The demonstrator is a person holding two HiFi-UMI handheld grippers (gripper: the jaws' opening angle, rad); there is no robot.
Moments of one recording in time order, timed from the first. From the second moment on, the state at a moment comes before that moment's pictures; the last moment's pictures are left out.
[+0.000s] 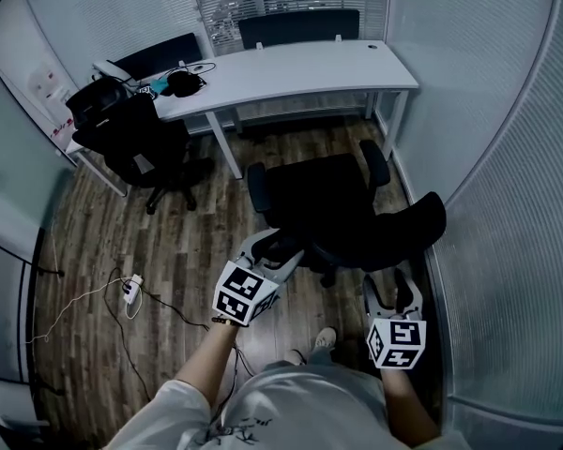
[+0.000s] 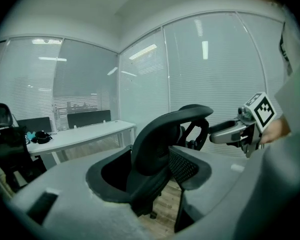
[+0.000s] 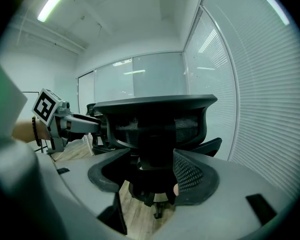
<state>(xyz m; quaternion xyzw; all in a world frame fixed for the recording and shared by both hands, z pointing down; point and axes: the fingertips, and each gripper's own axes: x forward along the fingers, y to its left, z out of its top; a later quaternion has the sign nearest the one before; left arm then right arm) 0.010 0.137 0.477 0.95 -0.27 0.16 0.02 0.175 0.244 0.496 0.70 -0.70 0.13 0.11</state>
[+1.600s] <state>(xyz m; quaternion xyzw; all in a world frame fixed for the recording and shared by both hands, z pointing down) -0.061 0.255 0.499 0.91 -0.38 0.13 0.12 0.075 0.302 0.497 0.60 -0.77 0.16 0.12</state>
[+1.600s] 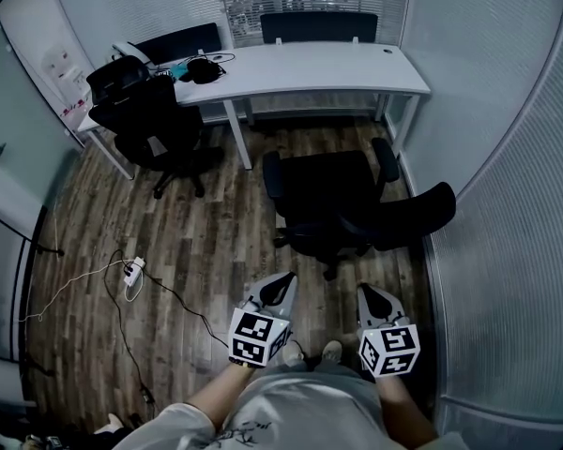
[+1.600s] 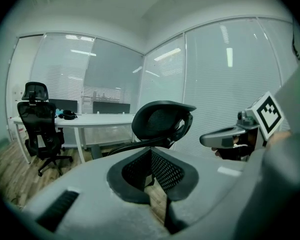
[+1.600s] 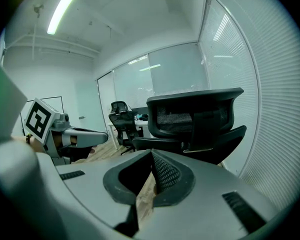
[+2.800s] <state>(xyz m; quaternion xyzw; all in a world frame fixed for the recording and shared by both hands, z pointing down) -0.035 0.263 0.504 0.90 -0.39 0.14 0.13 0.079 0.288 0.503 0.55 -0.81 0.16 0.13</state>
